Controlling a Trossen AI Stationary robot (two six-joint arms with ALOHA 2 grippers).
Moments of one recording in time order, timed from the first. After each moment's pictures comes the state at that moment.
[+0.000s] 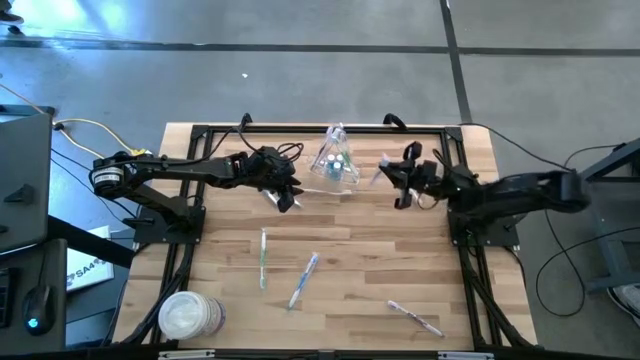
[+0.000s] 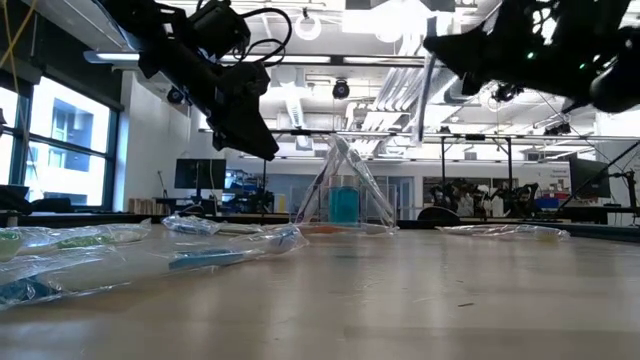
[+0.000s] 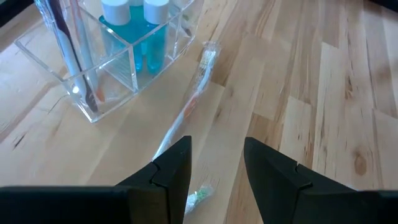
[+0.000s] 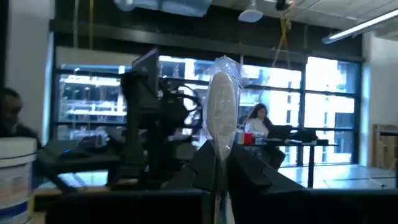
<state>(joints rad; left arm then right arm) 0.30 1.35 0.77 -0.05 0.10 -0.19 -0.31 1.16 0.17 1.39 -0.09 -0.02</state>
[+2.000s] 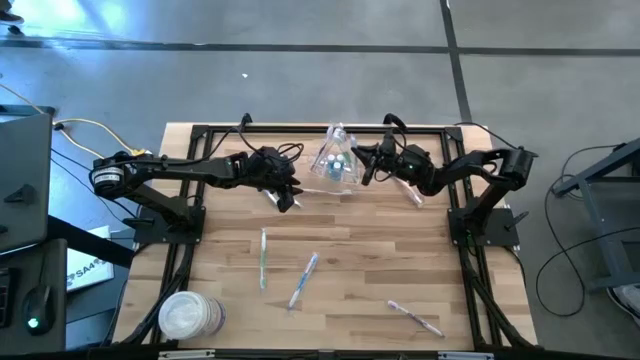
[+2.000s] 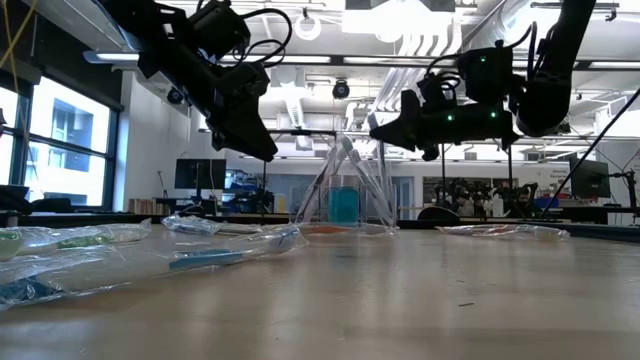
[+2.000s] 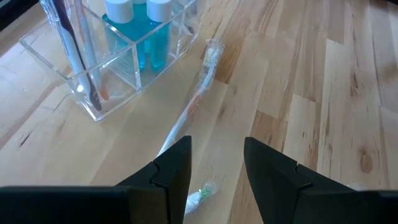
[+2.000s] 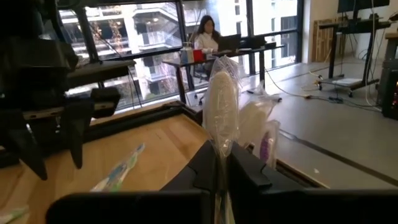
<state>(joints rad) 0.30 1.35 0.77 -0.06 0.09 -0.18 -0.49 1.66 0.43 1.26 -0.03 0.13</state>
